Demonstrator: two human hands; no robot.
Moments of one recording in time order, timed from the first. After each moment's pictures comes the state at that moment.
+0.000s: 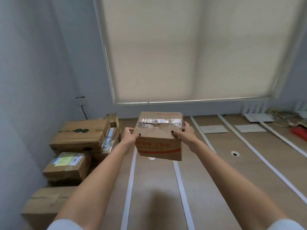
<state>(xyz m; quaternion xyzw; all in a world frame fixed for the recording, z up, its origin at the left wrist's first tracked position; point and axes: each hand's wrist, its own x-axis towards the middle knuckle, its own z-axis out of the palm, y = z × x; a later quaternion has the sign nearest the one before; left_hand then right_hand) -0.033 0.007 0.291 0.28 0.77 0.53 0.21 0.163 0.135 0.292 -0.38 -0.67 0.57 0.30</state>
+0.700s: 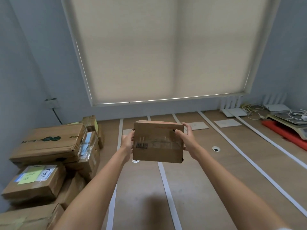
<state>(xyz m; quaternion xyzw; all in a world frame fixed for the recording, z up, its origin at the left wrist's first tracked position) 0.007 0.064 0.266 0.23 0.64 0.63 0.37 0.213 0.169 0.266 -0.40 -0.62 0.57 0.36</state>
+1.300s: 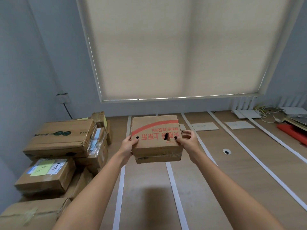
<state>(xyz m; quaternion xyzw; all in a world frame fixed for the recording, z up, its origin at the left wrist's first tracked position) -0.034 0.042 0.245 0.25 0.64 0.60 0.41 0.177 0.163 0.250 -0.44 -0.58 0.57 0.38</state>
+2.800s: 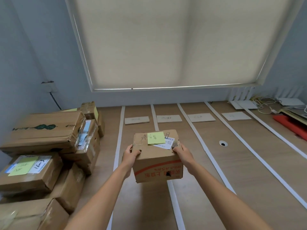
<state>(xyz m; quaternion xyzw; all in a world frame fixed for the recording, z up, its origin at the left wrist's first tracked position) -0.021 0.068 0.154 0.21 0.68 0.58 0.41 0.175 0.172 0.174 -0.51 -0.62 0.55 0.23</state>
